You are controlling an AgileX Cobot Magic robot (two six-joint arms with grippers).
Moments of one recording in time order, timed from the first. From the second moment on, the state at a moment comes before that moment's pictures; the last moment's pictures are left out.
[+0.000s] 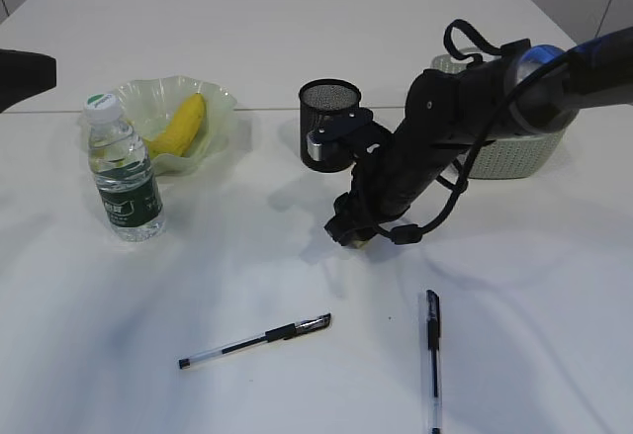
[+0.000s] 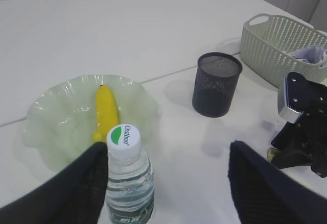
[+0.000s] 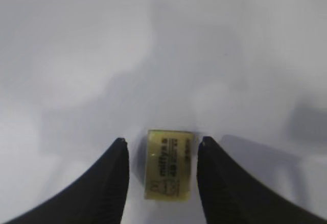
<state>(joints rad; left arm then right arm) 0.00 1.13 -0.67 1.56 -0.44 -1.49 0.40 2.19 -1.48 0.31 0.55 -0.57</state>
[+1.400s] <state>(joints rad) 0.00 1.13 -0.67 1.56 -0.46 -1.49 0.40 2.19 -1.49 0.24 0.59 -0.54</state>
